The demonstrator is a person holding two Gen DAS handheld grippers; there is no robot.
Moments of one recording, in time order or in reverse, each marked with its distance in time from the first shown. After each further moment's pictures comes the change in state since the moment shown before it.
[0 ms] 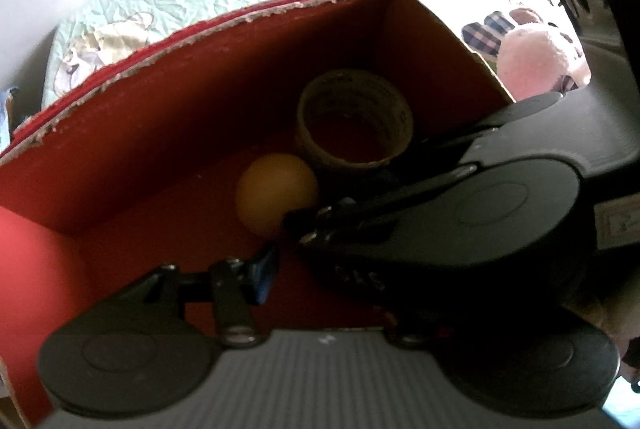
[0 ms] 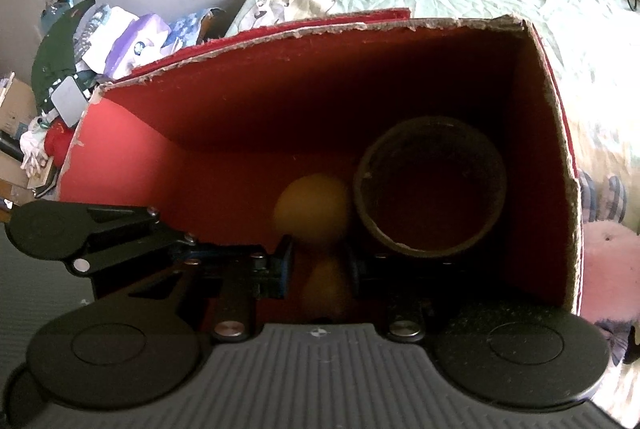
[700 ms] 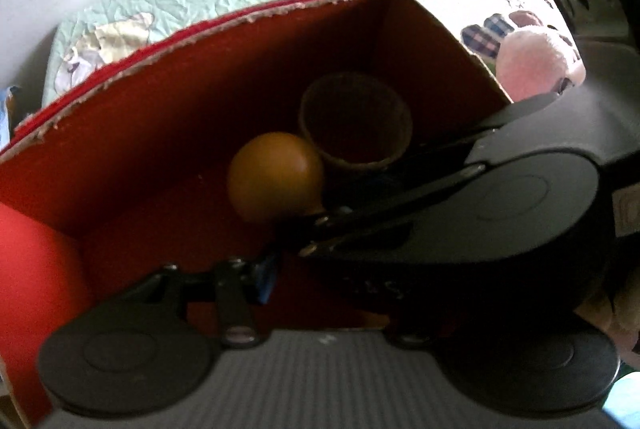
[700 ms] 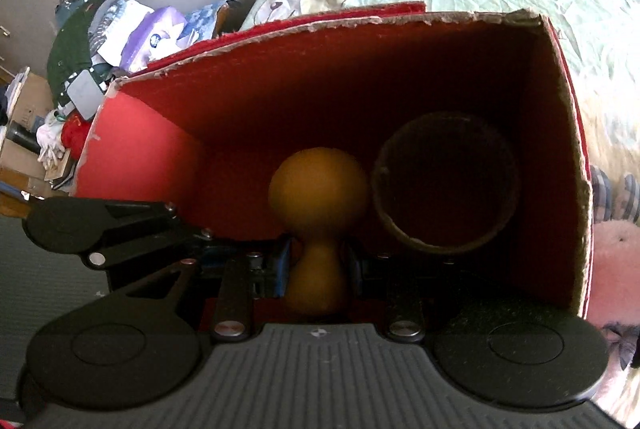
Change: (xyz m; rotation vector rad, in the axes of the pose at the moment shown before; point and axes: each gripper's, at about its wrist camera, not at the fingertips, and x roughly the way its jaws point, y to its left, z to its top) left arm 0.003 0.003 0.002 -0.007 0.002 -0.007; right arm 0.002 0.000 0.001 0.002 0.037 0.052
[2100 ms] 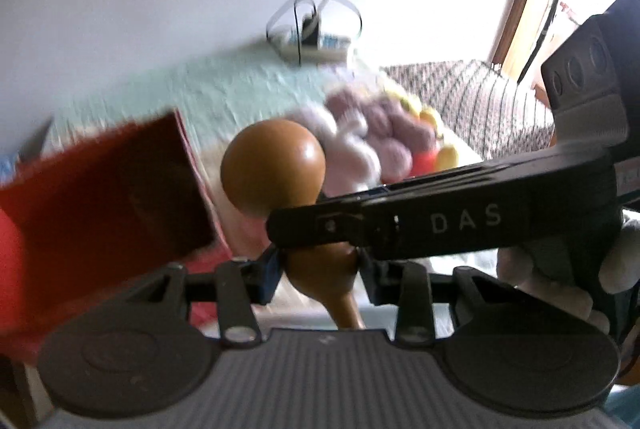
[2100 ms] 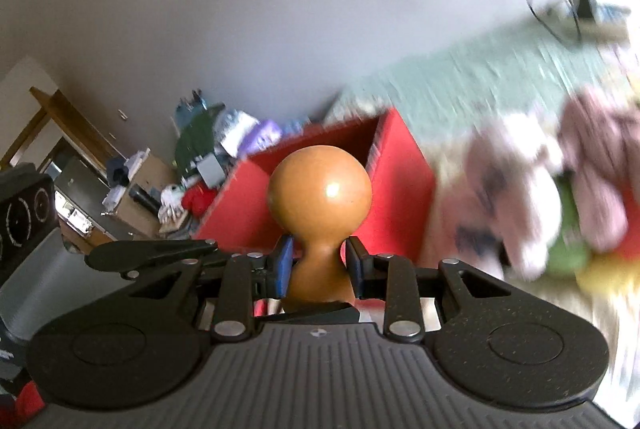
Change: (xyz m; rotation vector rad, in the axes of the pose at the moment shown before) left arm -0.093 -0.219 -0.046 0.033 -0.356 0.050; right arm -0.190 -0.083 -0.106 -0.036 -0.408 0.319
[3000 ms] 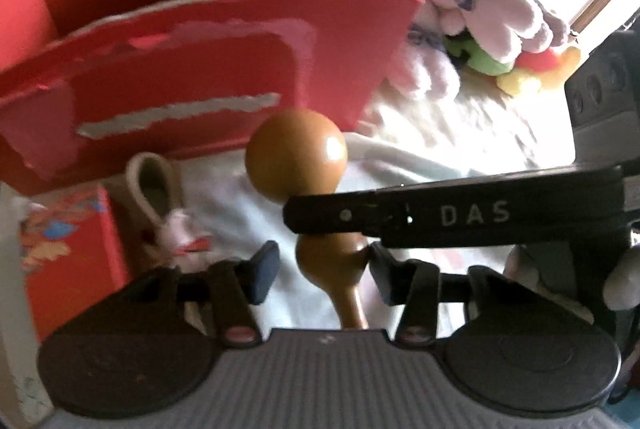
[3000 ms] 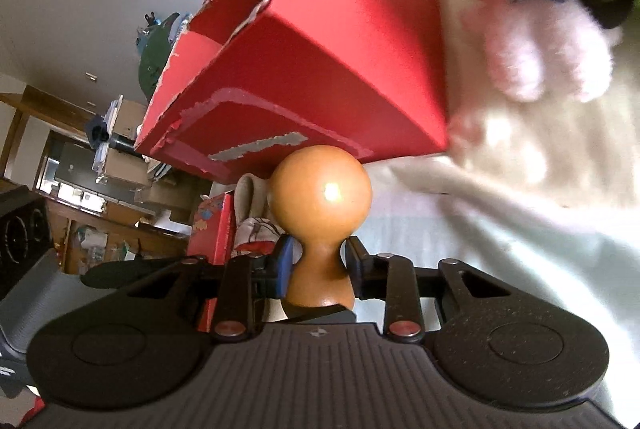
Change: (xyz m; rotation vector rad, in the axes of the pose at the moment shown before) left arm 0.055 0.076 -0.112 -0.287 0.322 0.044; right arm 0.076 -0.037 -0.096 0.245 0.327 0.019
